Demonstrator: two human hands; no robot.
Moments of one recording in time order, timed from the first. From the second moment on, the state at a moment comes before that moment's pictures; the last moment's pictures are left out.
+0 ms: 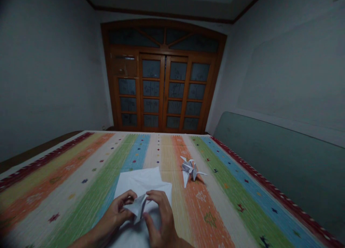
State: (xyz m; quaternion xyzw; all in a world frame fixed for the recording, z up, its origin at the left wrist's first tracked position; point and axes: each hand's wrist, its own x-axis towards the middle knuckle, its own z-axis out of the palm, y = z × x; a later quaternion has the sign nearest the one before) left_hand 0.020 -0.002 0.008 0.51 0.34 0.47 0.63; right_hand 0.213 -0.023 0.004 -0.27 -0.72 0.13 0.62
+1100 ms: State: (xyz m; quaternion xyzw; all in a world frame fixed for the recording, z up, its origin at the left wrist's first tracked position) left_hand 0.022 -0.006 0.002 0.60 0.34 0.43 0.58; right_hand 0.210 -0.019 -0.004 -0.29 -0.68 0.19 0.65
